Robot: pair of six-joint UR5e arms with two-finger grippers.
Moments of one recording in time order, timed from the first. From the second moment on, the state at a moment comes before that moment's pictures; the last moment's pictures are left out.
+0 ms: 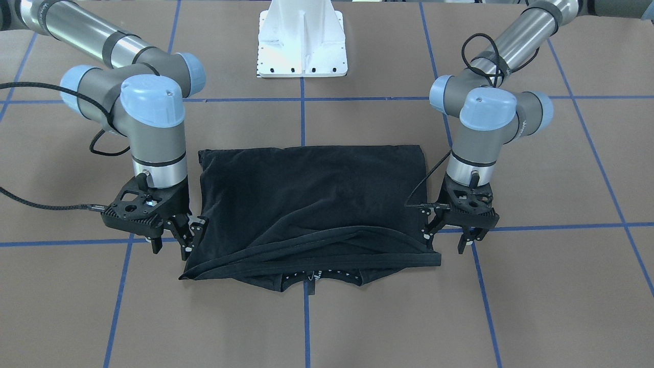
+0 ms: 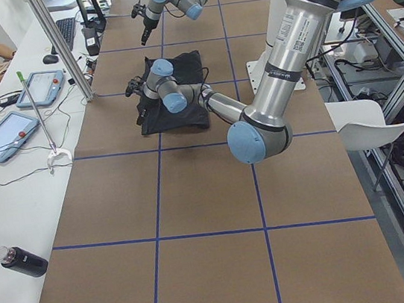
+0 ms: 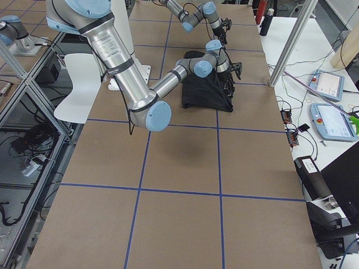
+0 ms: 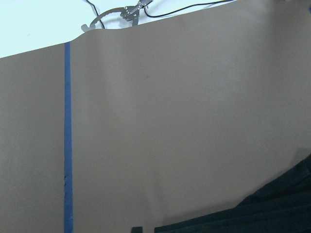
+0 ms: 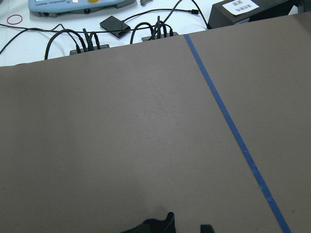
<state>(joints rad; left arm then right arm) -0.80 -2.08 -1.49 -2.11 -1.69 -0.78 0.79 -0.94 1.57 -1.44 1.64 1.22</state>
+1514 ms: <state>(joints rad) -0.48 -1.67 -1.75 -2.43 -1.75 -1.04 0.79 -1.02 1.72 -1.44 1.72 1.15</state>
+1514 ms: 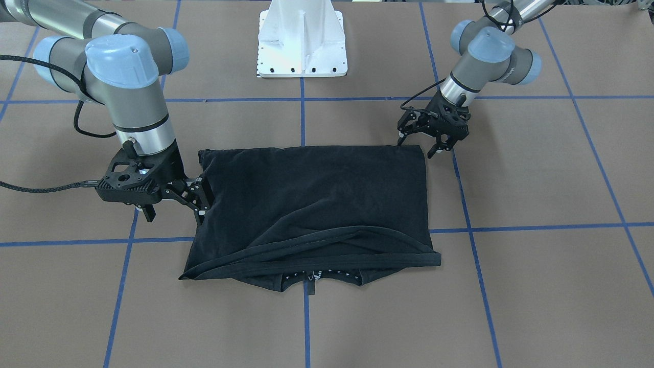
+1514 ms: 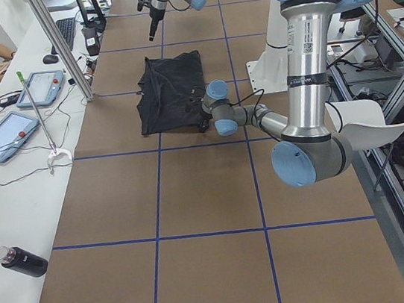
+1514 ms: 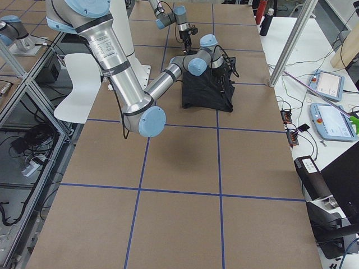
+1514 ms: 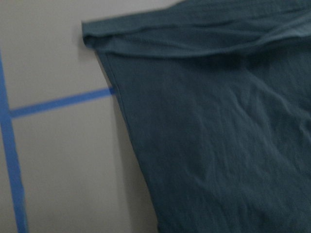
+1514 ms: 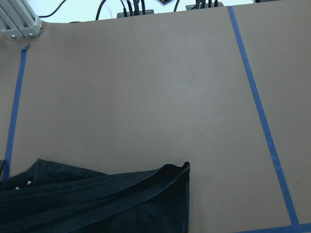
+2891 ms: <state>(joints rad) -0.71 -1.68 -1.65 -2.42 -1.74 -0.72 0.76 -1.02 1.72 -1.44 1.72 1.16</state>
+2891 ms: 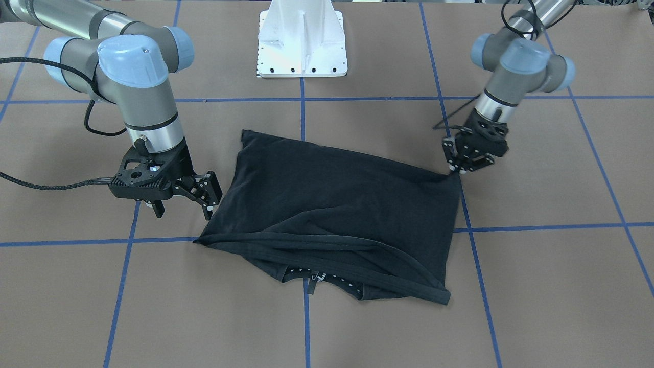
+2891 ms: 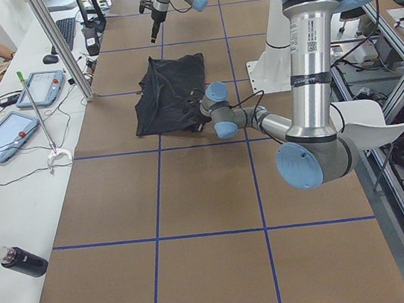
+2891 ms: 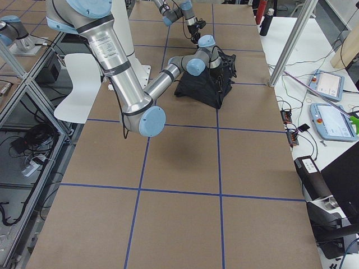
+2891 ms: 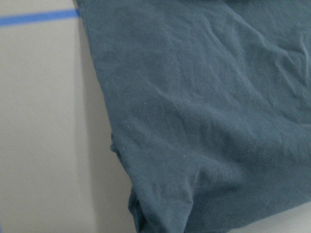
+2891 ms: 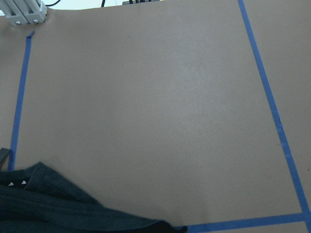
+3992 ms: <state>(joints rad) -1.02 -2.25 -0.90 -2.51 -1.75 -0.46 0.72 -1.00 1.72 -1.44 1.72 1.18</state>
